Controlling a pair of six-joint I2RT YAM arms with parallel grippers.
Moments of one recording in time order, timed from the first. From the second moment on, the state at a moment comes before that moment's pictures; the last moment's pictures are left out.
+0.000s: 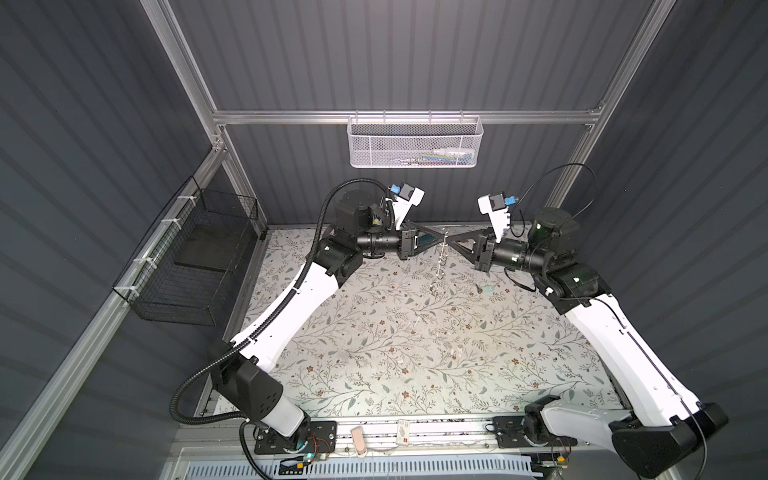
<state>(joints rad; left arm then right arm) -0.62 1.57 1.65 -0.21 0.90 -0.43 0.38 1.20 1.38 -0.34 -0.73 0.32</state>
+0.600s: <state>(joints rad) -0.64 1.54 1.51 0.00 0.77 -0.53 0.30 1.10 1.10 0.04 -0.70 0.71</state>
